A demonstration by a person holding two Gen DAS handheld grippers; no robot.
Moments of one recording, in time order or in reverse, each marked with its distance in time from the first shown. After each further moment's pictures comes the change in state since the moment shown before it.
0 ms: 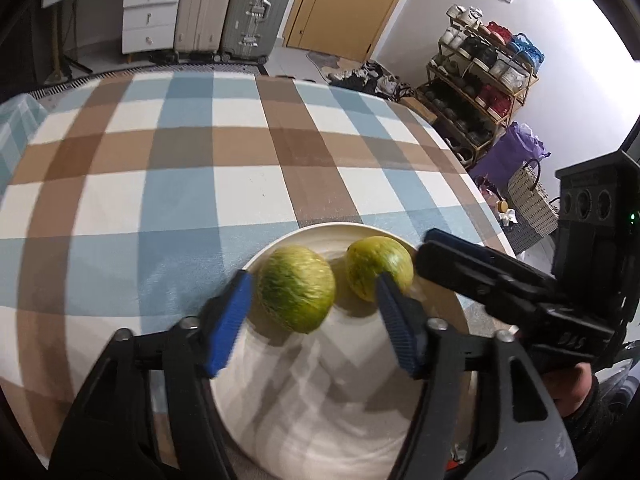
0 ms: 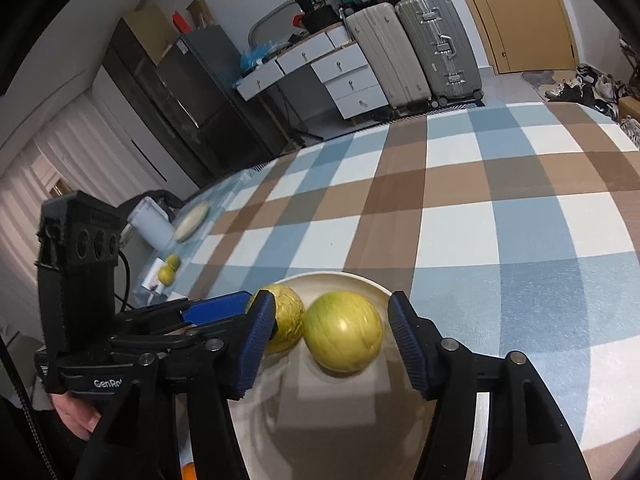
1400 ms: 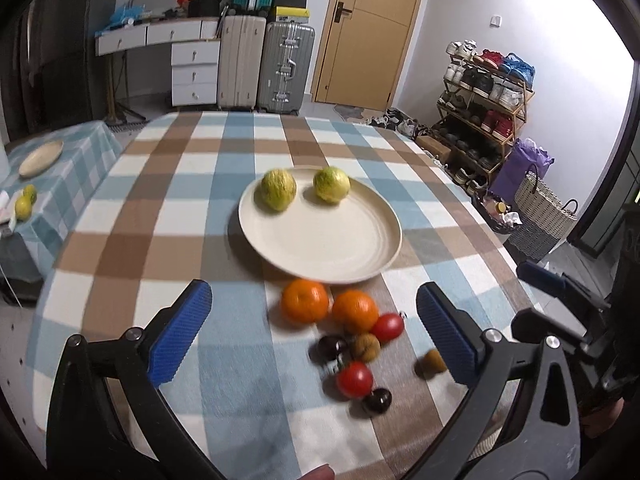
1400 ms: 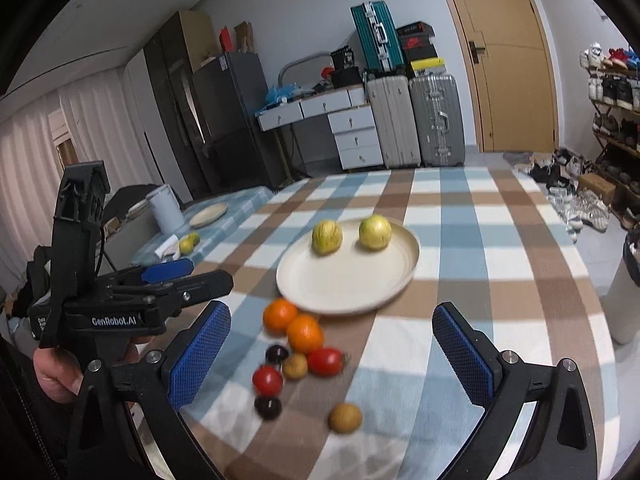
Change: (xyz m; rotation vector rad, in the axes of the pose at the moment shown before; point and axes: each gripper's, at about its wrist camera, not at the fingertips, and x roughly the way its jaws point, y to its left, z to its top) left arm -0.187 -0.084 -0.191 0.024 -0.215 0.148; right arm -0.189 0.098 -0.162 -0.205 -0.188 -0.129
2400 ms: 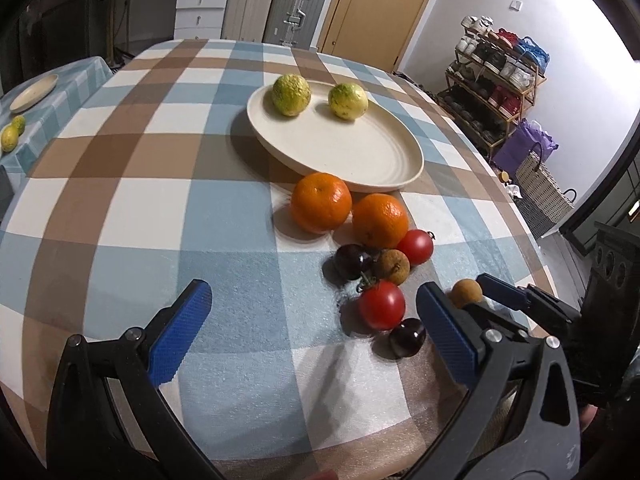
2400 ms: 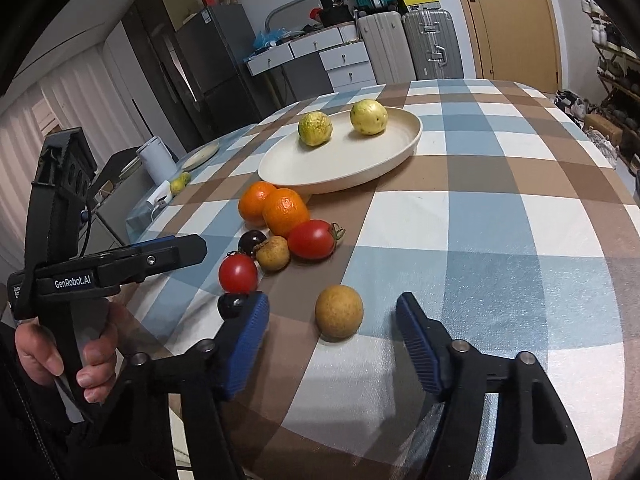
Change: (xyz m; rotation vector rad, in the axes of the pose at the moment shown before) left arm 0.053 0.027 -0.052 -0.083 0.173 -0.044; right arm 0.043 -0.015 -0.077 0.058 0.204 0.011
